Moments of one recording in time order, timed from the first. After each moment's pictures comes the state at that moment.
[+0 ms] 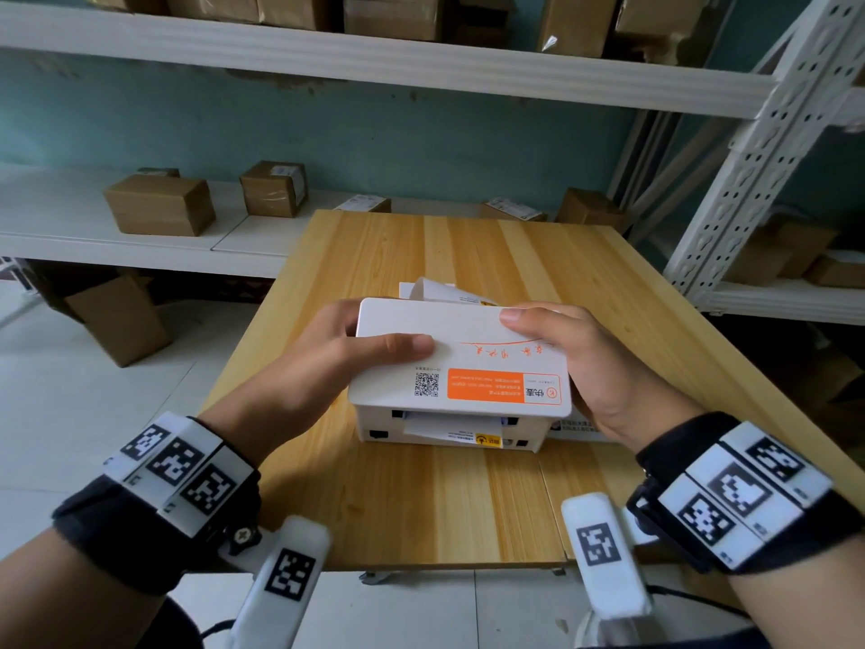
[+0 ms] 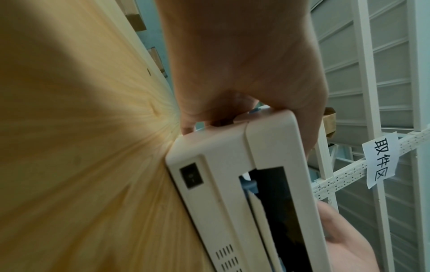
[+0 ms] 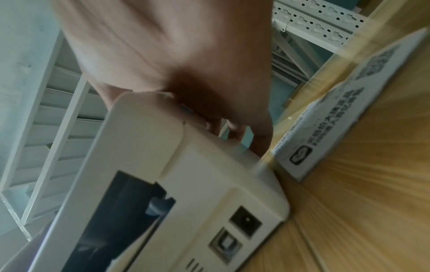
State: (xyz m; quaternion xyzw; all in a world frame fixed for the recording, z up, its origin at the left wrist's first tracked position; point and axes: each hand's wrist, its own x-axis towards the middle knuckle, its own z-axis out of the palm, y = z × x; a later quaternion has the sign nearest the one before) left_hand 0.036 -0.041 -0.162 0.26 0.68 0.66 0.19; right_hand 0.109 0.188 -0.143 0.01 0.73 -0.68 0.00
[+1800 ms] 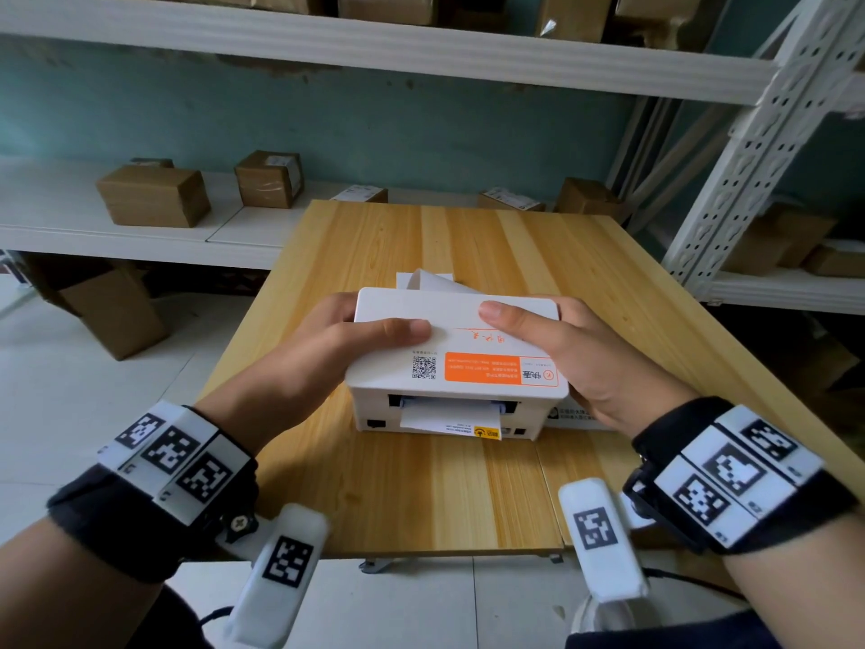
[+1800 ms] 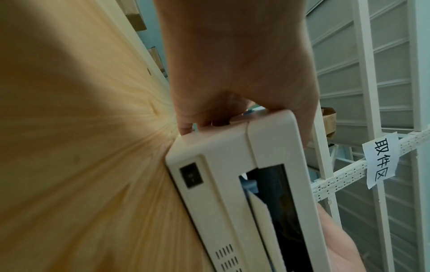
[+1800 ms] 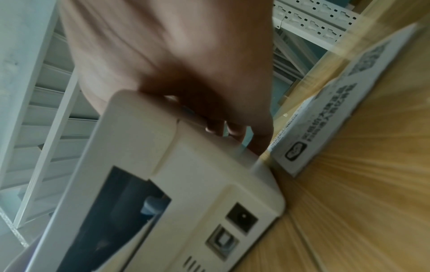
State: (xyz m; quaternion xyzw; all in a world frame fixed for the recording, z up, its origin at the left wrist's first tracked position) left_hand 0.037 -0.041 -0.162 0.26 0.67 0.66 0.23; right_hand 0.115 0.182 -0.138 0.04 0.76 -0.65 0.01
